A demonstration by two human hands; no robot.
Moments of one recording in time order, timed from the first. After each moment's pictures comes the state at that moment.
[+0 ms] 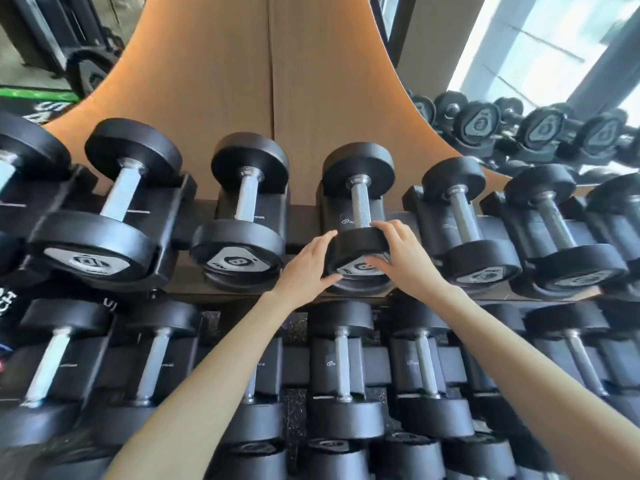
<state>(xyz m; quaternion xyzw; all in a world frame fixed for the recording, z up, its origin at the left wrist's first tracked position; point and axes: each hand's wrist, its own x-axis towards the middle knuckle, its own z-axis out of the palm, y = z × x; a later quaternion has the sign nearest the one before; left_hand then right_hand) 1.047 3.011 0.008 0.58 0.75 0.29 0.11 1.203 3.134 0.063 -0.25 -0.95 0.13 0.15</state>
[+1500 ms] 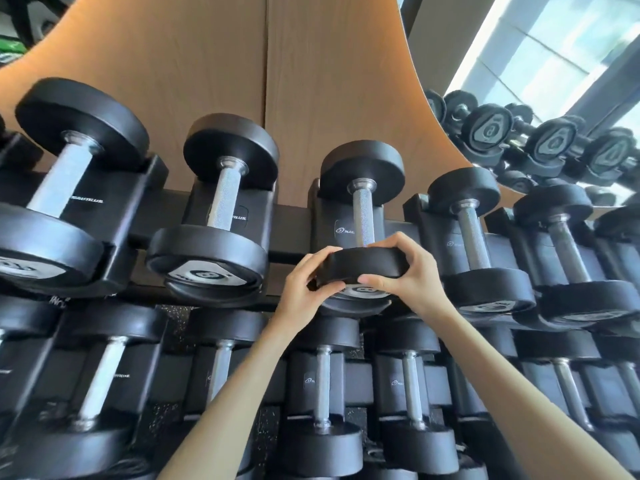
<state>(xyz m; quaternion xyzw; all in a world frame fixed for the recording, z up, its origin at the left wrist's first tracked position) 1.061 3.044 -0.032 0.40 0.57 0.67 0.26 1.194 3.159 0.056 -0.23 -0.86 0.38 0.27</state>
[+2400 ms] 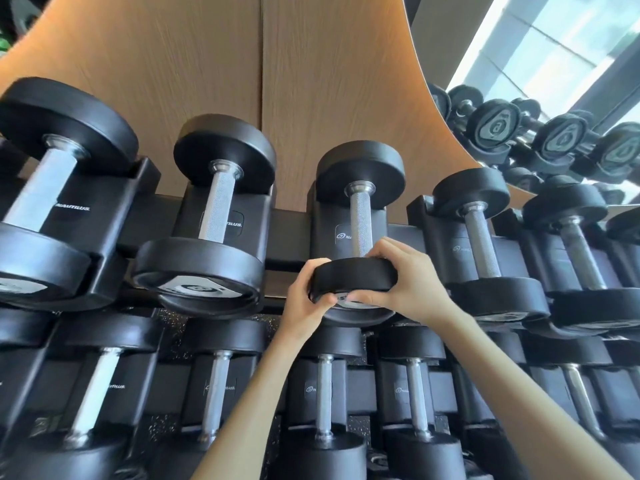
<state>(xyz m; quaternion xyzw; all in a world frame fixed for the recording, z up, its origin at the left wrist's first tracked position) 1.064 3.058 -0.044 0.37 0.52 0.73 0.24 1.178 3.165 0.064 -0.16 -0.95 0.19 0.19</state>
